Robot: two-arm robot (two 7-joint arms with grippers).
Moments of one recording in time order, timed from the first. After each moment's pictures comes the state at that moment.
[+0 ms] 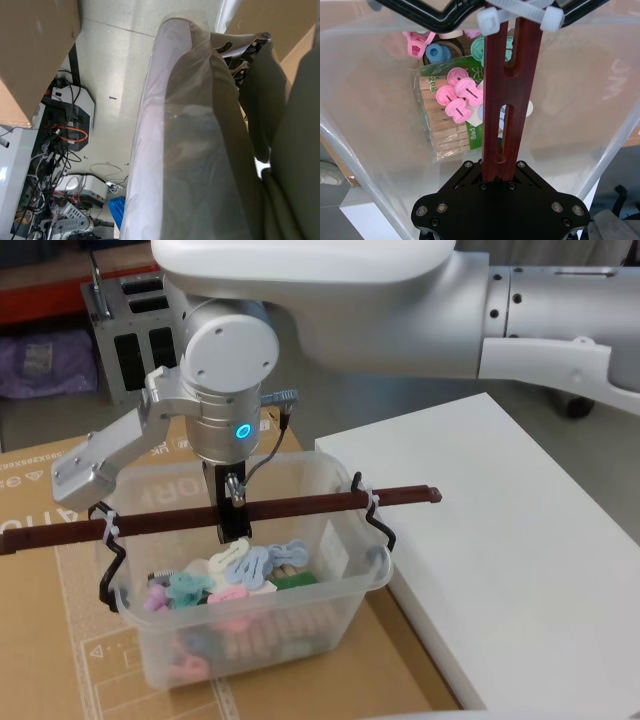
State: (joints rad) left arm -1.47 0.98 1.56 -0.90 0.05 0.15 -1.47; right arm 1.42 0.44 -1.61 -1.38 -0.29 -0.50 1.33
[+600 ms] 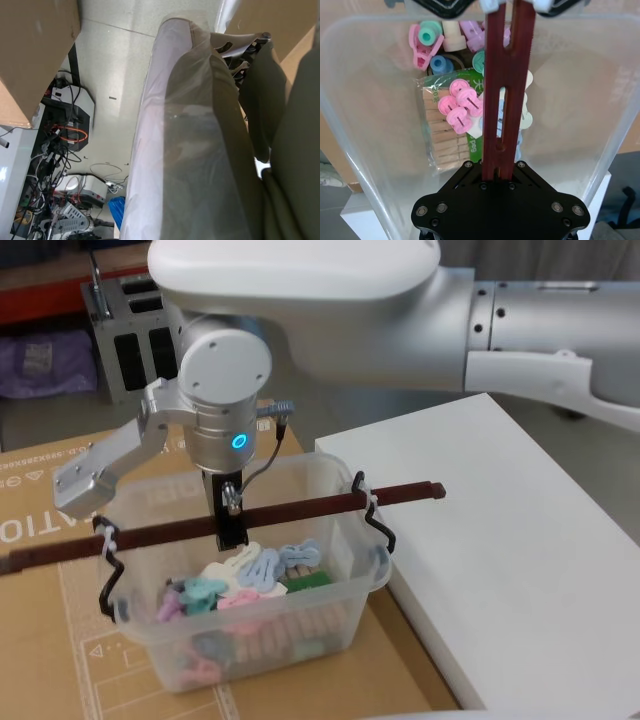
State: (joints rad) left arm -1.47 0.98 1.56 -0.90 0.05 0.15 -1.47; right arm 1.39 0.42 -1.60 -1.34 -0.30 -0.51 1.32
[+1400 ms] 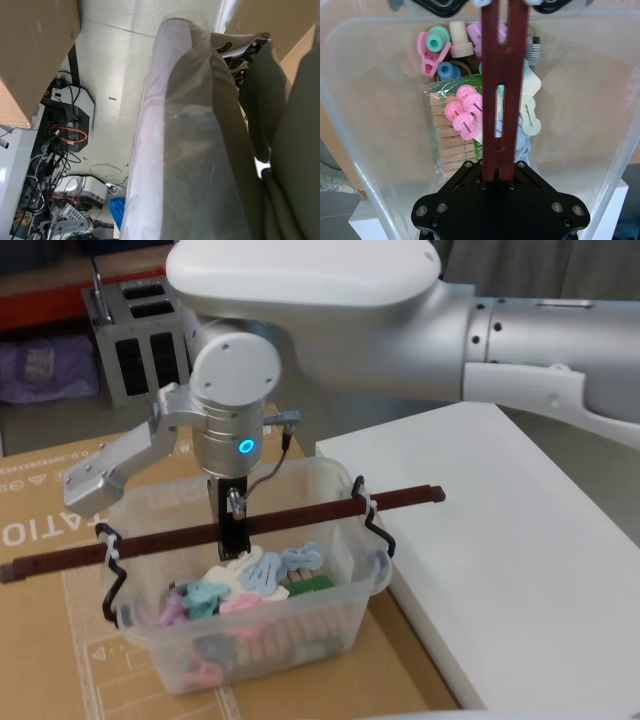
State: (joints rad) left arm -1.47 0.98 1.56 -0.90 0.05 0.15 -1.47; right arm 1.34 0.42 -1.57 -1.28 -0.28 -0.54 1.31
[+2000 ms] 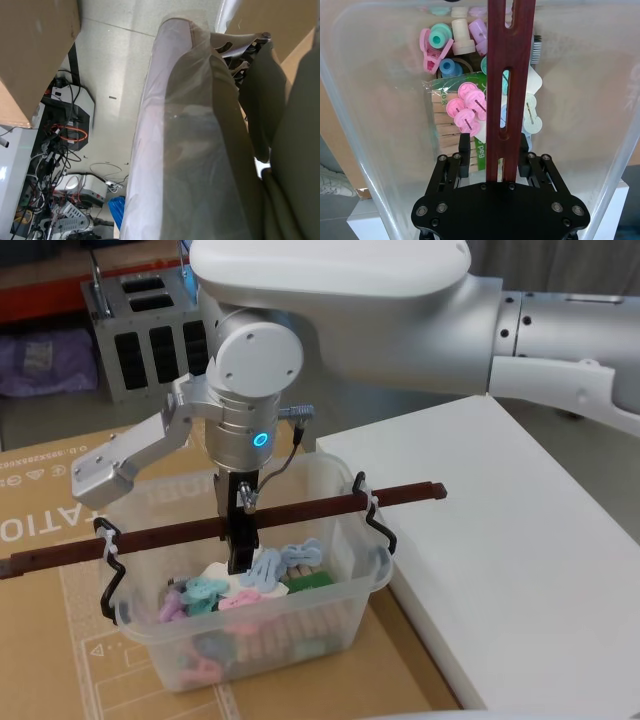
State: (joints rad) left arm -1.47 0.98 1.56 -0.90 0.05 0.15 -1.47; right arm 1.34 0.47 -1.55 -1.34 -0.28 -0.55 1.29
